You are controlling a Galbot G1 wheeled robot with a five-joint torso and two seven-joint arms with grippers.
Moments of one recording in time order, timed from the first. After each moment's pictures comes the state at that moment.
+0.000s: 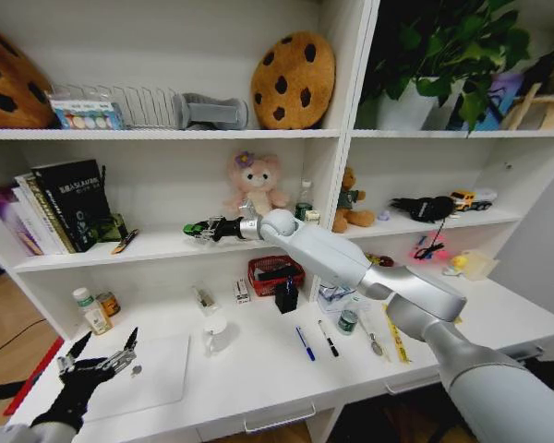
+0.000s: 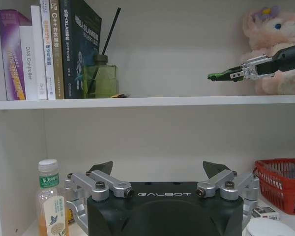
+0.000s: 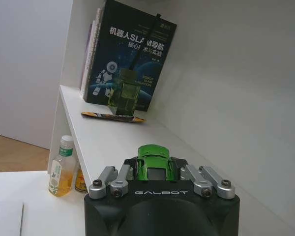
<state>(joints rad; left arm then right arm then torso) 1.96 -1.41 -1.09 -2.41 -0.49 0.12 0.14 0.22 1.34 -0.70 1.11 0.89 -0.23 -0.50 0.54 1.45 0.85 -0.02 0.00</state>
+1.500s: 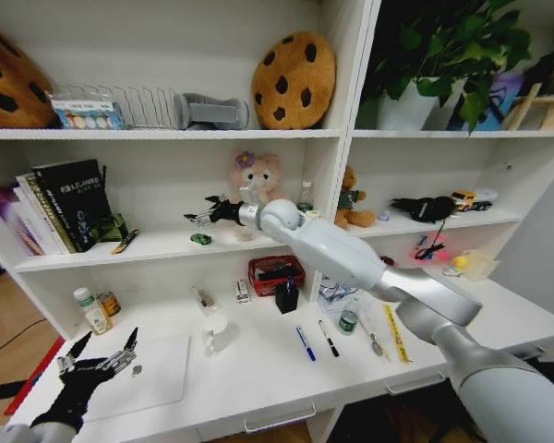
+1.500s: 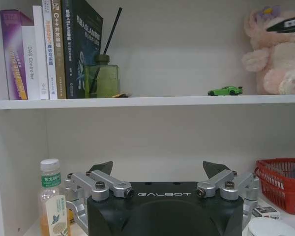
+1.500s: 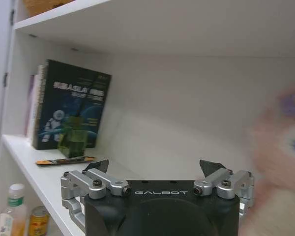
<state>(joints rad) 1.96 -1.41 -1.09 -2.41 -0.49 0.12 0.14 0.09 1.07 -0.48 1.61 1.04 -0.41 -0.03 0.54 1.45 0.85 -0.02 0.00</state>
